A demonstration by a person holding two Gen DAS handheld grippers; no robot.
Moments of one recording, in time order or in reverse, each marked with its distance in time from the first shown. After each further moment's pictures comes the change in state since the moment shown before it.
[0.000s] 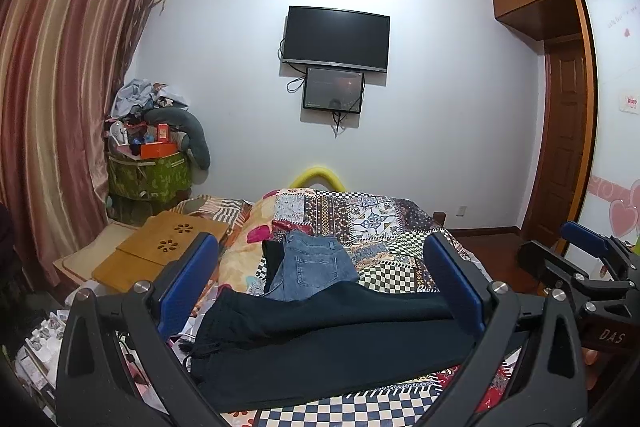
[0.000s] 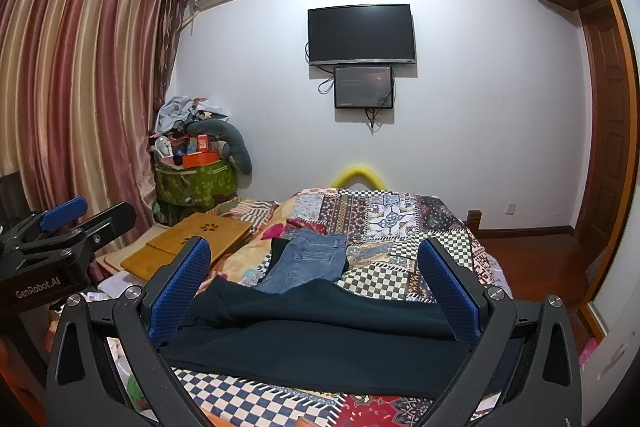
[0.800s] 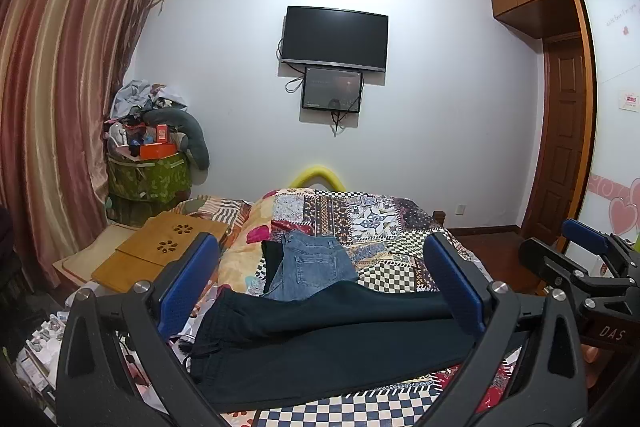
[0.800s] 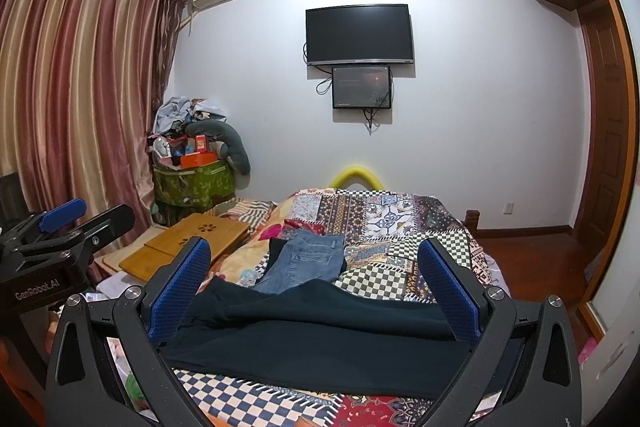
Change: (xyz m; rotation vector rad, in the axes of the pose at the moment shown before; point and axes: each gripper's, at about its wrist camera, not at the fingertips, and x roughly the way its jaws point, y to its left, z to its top) left arm 0.003 0.001 -0.002 0.007 0.001 -0.003; right arm -0.002 -0.002 0.001 0.004 0.001 -0.004
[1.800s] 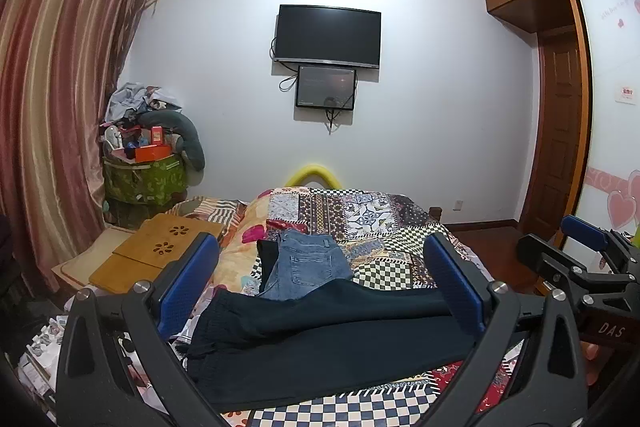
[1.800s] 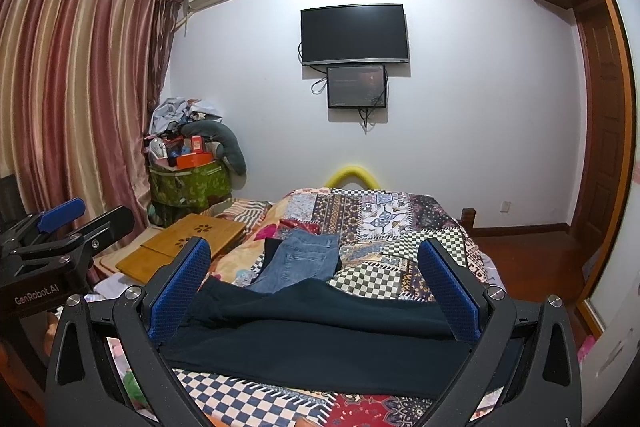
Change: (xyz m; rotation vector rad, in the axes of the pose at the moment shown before) left arm -0.005 -0.010 0.001 0.023 0.006 -0.016; right arm -0.001 -0.009 -0.002 0.013 0.000 -0.019
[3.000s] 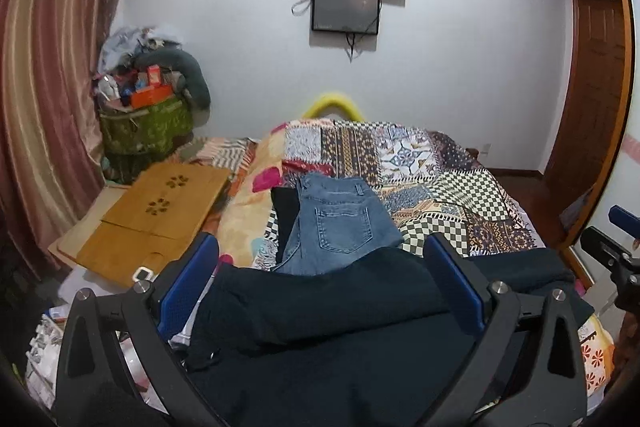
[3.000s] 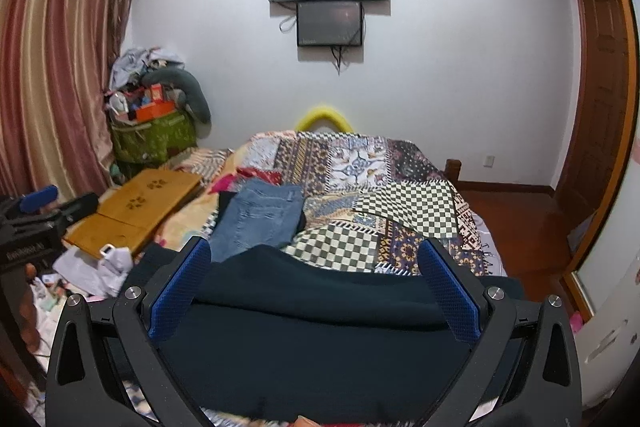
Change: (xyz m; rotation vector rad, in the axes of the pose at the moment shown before) left arm 0.198 0.055 -0.024 0.001 0.275 0.047; right arm 0.117 -0.049 -0.030 -0.009 0.230 -0.104
